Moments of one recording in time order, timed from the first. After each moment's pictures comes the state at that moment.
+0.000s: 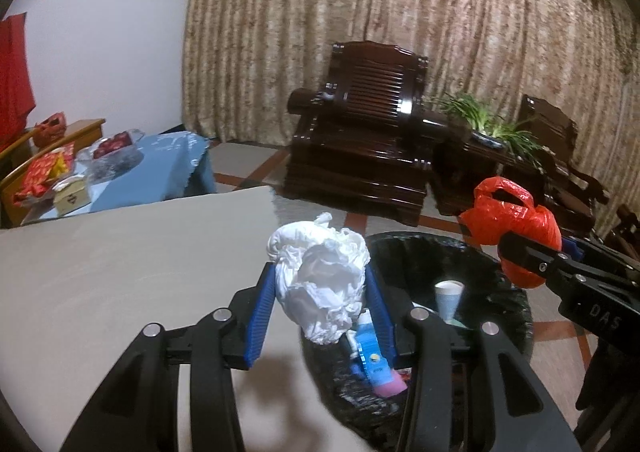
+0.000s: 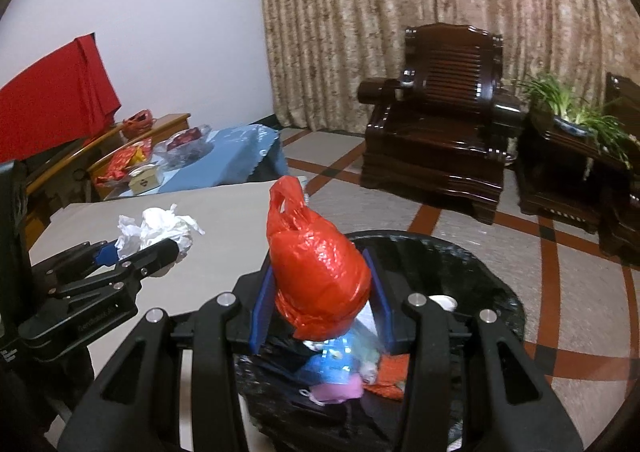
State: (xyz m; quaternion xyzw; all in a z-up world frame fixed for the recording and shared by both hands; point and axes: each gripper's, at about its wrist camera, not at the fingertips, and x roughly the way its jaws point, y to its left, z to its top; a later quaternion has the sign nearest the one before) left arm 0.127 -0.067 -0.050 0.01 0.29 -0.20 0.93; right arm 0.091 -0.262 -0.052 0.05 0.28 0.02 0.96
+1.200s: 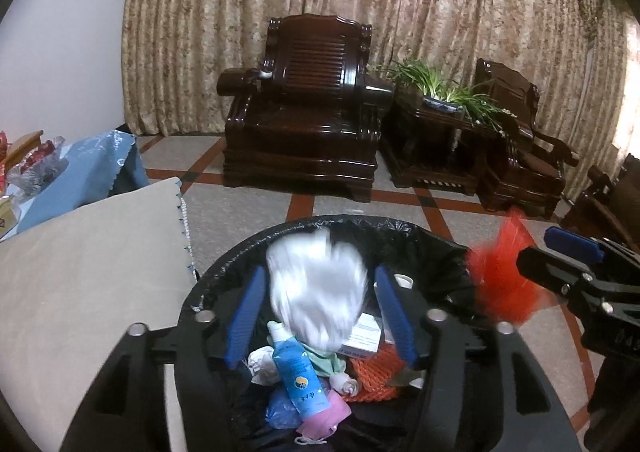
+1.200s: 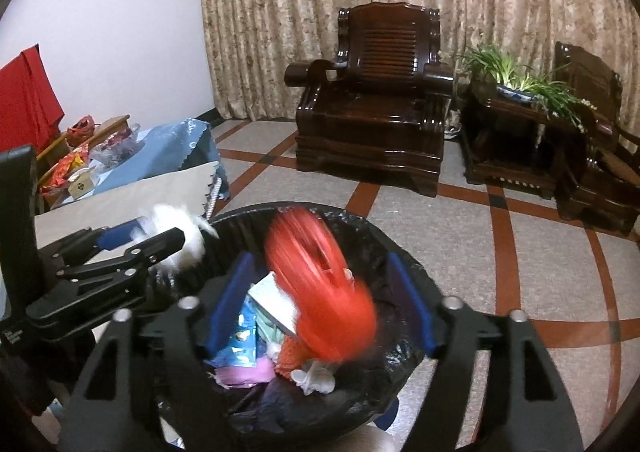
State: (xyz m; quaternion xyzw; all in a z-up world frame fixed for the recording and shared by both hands) left arm 0.155 -0.179 -0.098 0.05 0.31 -0.28 0.91; right arm 0.081 -0.350 -0.095 0.07 0.31 -0.08 0.95
